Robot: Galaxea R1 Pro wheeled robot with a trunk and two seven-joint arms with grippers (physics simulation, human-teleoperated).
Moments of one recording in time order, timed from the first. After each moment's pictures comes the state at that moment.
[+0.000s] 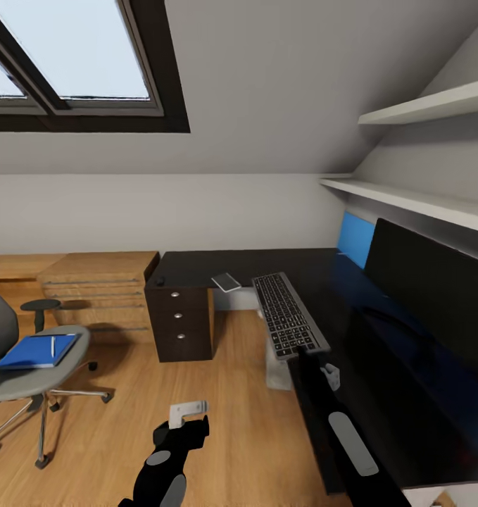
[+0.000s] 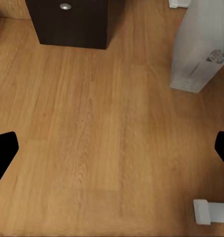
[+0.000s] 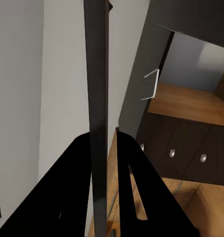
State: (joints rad) left arm -0.14 -0.06 -0.40 -1.37 0.39 0.46 0.56; right arm -0.39 0.06 0.02 -0.94 -1.29 0.02 0.29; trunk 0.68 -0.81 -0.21
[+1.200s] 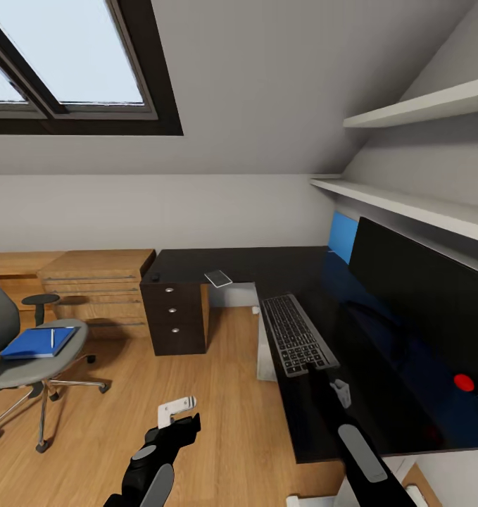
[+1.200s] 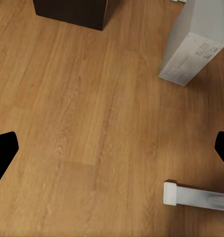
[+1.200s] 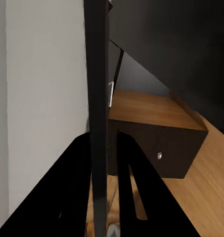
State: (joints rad) left arm -0.14 -0.05 -0.32 -1.37 0.50 0.46 0.56; right arm -0.39 0.02 -0.01 -0.81 -1.29 0.02 0.28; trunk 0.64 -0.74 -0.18
